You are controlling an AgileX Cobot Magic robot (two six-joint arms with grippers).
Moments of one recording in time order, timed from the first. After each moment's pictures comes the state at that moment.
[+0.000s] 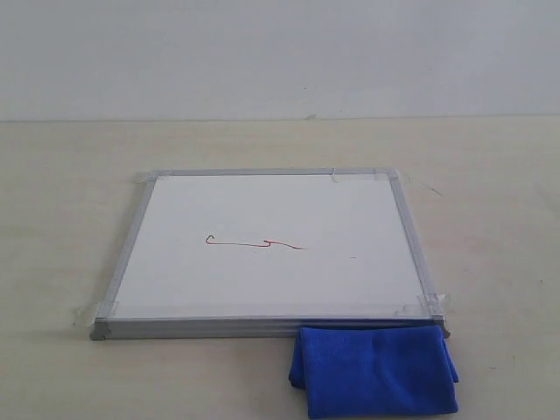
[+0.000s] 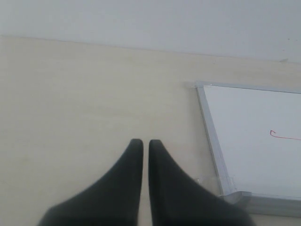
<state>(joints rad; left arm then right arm) 0.05 0.05 0.00 0.06 0.31 -0.12 0.10 0.00 -0.37 0.30 0.46 0.23</state>
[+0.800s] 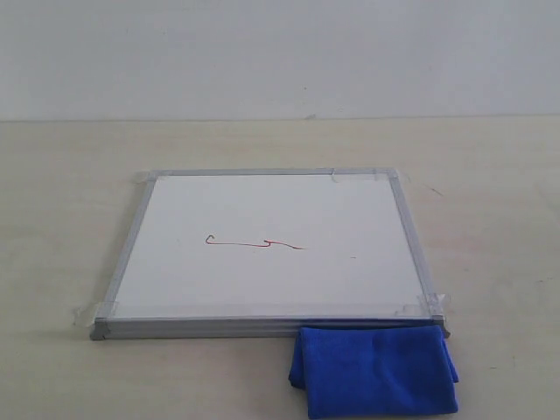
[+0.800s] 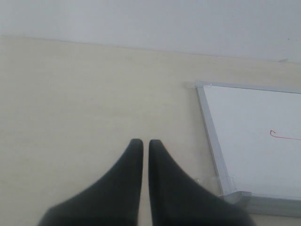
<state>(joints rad) 0.05 0.05 0.00 0.06 0.31 -0.12 0.10 0.18 -0.54 0.36 0.15 -0.04</state>
